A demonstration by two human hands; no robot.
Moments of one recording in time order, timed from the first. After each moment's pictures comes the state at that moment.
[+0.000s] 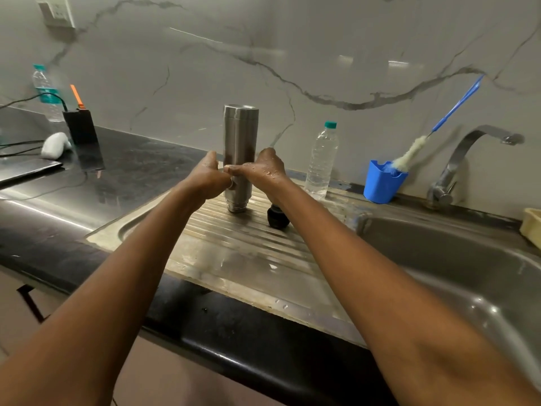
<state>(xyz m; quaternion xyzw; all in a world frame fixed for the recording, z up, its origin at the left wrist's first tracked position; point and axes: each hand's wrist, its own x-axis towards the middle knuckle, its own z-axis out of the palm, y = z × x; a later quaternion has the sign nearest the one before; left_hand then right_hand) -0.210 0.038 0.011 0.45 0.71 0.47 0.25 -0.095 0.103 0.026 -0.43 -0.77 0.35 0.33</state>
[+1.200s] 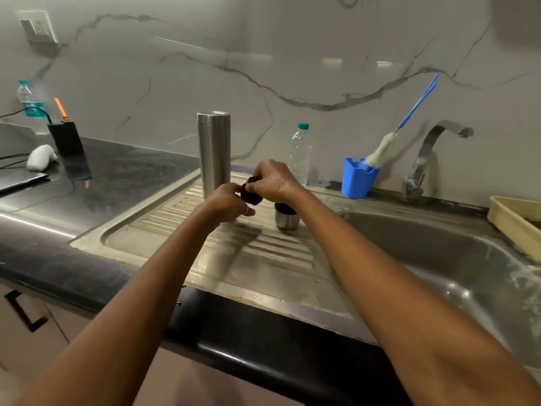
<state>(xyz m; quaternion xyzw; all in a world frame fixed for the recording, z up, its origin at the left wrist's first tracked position) -0.142 0.054 -0.019 0.49 0.72 0.40 0.28 -0.013 0.101 0.033 -0.41 -0.87 0.17 0.22</state>
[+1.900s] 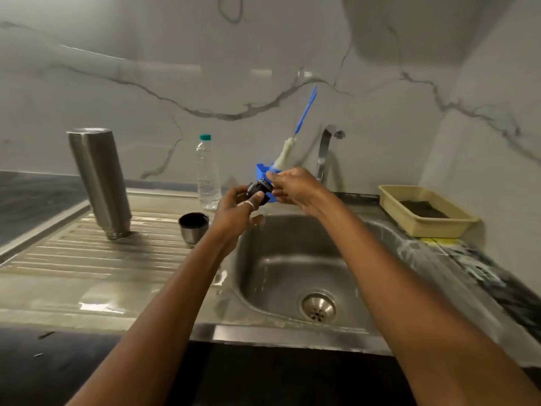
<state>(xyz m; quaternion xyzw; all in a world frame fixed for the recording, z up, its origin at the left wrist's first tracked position) 0.067 0.090 -0.011 0.44 0.46 0.63 0.45 0.207 0.165 0.037 -0.47 -0.64 0.43 0.42</state>
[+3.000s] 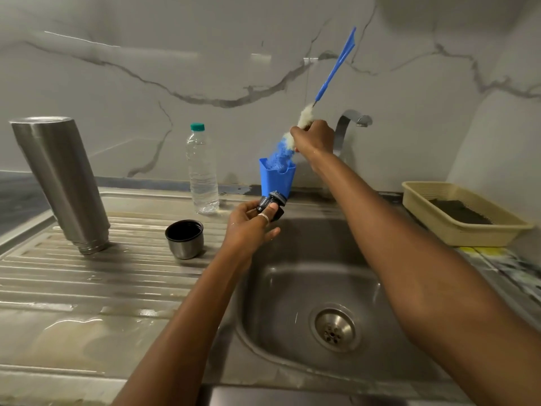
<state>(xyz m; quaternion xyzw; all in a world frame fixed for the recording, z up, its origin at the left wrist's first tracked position) 0.079 0.143 -0.046 0.37 0.45 0.64 0.50 0.196 0.302 0.068 -0.56 -0.60 0.18 0.53</state>
